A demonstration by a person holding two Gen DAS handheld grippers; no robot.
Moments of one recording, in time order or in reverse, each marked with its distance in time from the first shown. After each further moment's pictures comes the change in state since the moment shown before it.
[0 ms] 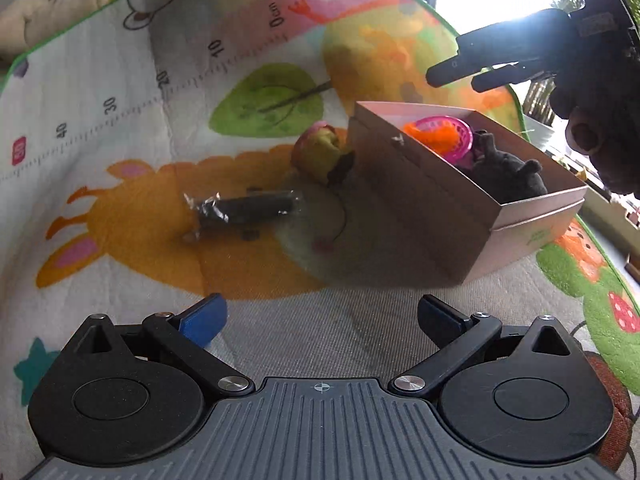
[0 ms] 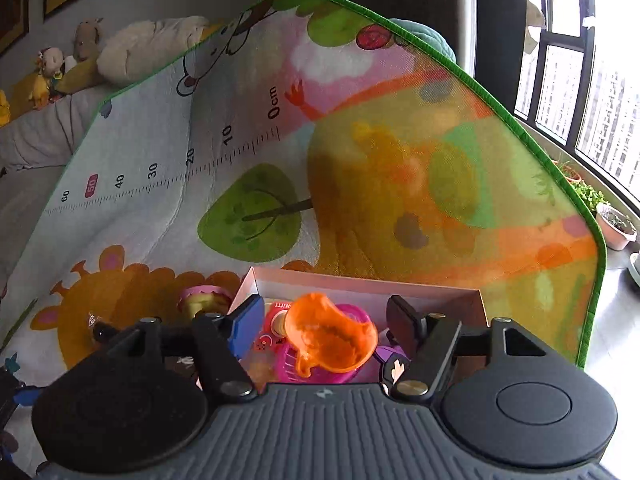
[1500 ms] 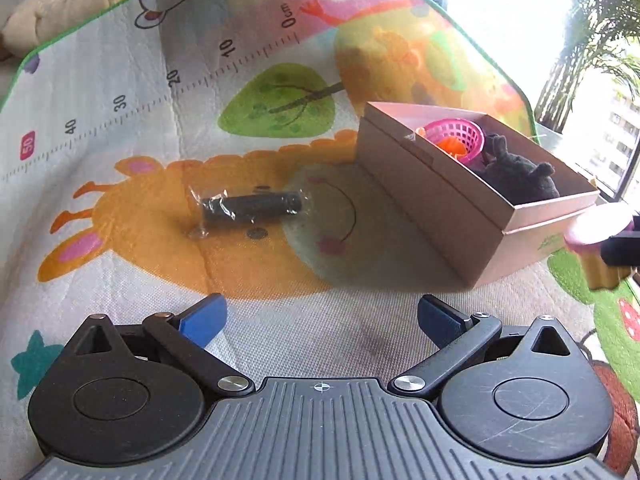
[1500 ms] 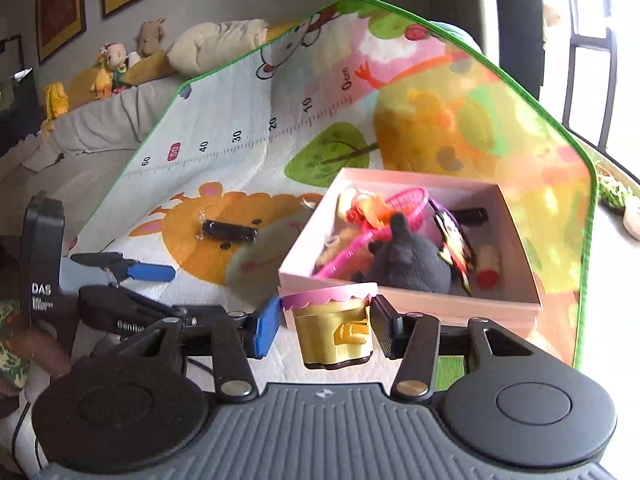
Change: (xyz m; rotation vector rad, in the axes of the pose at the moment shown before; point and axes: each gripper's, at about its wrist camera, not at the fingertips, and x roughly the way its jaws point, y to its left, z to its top) left arm -0.005 -0.004 -0.001 -0.004 -0.029 0.045; right arm -0.127 0.020 -0.143 0.022 -0.041 0.115
